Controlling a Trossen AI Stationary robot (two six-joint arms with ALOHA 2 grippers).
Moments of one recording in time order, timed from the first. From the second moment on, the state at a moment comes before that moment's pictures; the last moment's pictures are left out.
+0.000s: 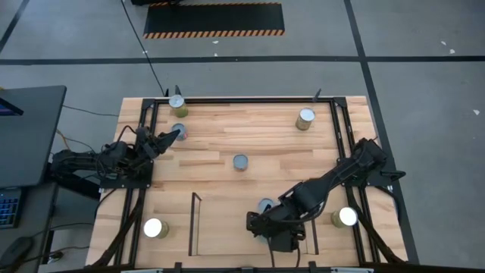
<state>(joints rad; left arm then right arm) -0.03 0.08 0.01 0.46 -0.51 -0.84 0.55 1.92 1.87 -1.01 -0.15 -0.87</state>
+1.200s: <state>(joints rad) -0.03 0.08 0.01 0.46 -0.47 -0.85 0.51 1.91 1.62 -0.77 -0.07 -0.65</state>
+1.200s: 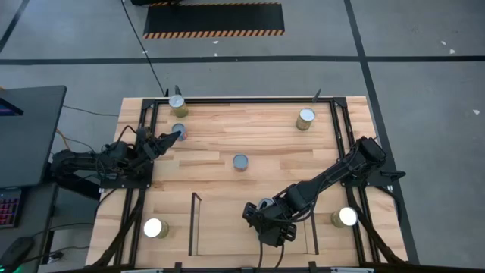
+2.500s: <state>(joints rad) -0.03 0.08 0.01 0.46 -0.47 -0.88 0.53 1.91 1.71 -0.82 -0.01 -0.65</state>
